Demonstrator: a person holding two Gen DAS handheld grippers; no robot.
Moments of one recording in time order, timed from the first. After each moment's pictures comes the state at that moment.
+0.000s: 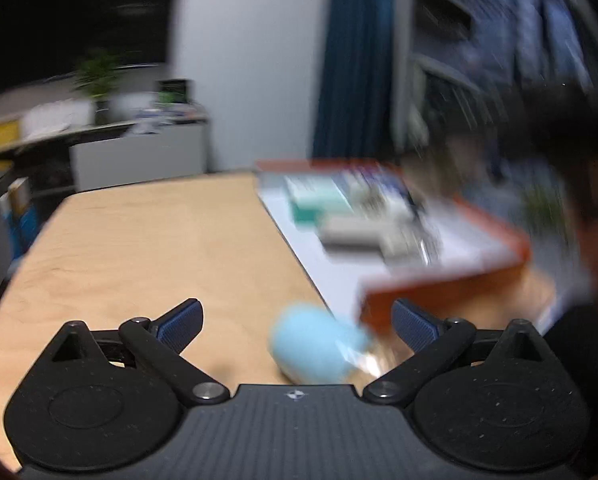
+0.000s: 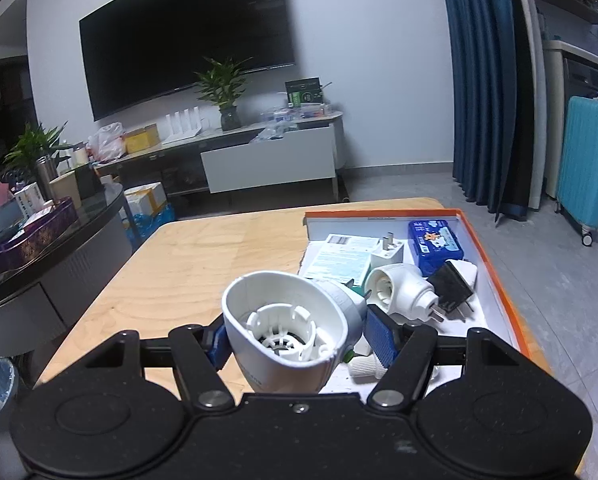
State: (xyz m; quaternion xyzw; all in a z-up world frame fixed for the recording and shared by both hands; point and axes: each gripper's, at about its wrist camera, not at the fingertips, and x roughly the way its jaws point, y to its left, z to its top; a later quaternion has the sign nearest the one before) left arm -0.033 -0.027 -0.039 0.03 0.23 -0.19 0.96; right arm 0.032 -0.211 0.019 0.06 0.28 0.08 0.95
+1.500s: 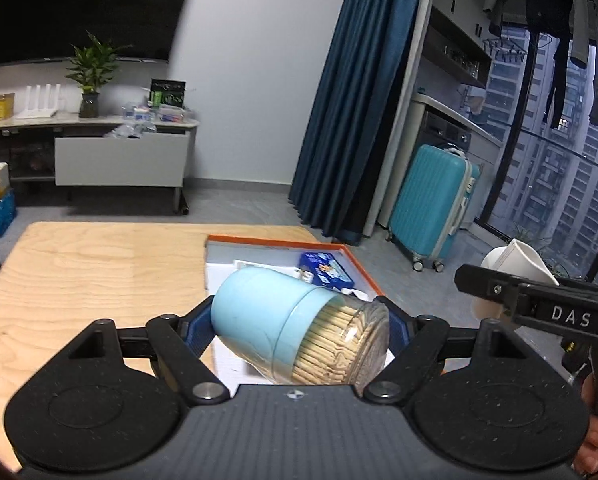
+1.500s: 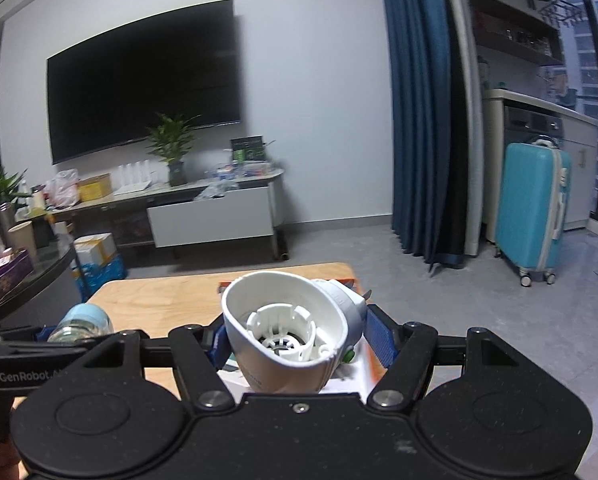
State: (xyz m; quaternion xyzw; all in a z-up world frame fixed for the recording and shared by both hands) left arm 0.028 -0.074 0.054 -0.07 0.24 -0.18 0.95; right arm -0.001 -0.290 0.067 0.05 0.21 0.00 0.98
